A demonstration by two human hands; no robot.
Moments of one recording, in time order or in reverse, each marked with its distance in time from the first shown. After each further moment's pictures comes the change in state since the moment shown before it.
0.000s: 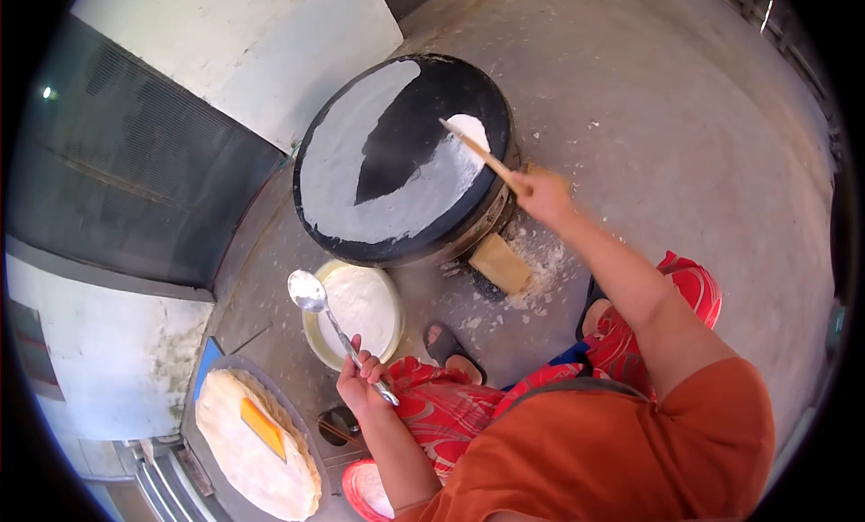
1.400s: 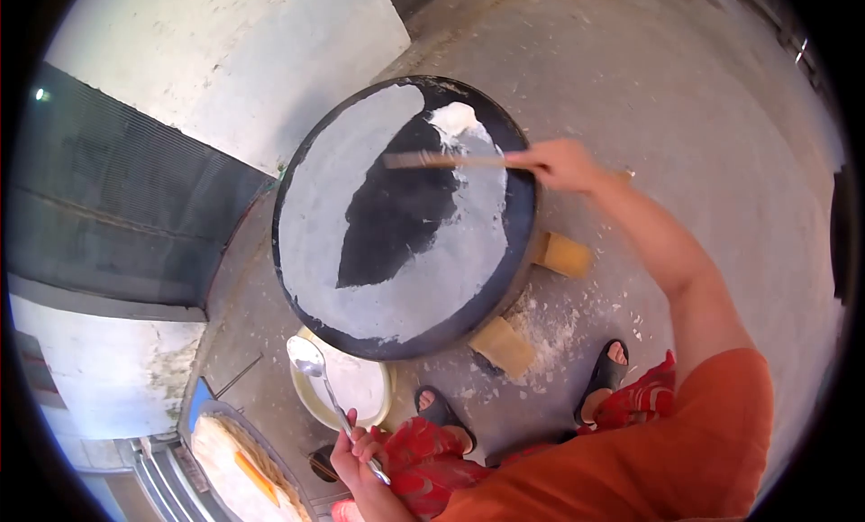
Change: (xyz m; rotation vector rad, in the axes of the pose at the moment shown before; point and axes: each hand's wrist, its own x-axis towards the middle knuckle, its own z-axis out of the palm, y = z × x) left_hand 0.054 -0.037 0.043 -0.081 0.229 0.045; right_hand 0.251 0.035 -0.038 -0.389 -0.218 -0.611
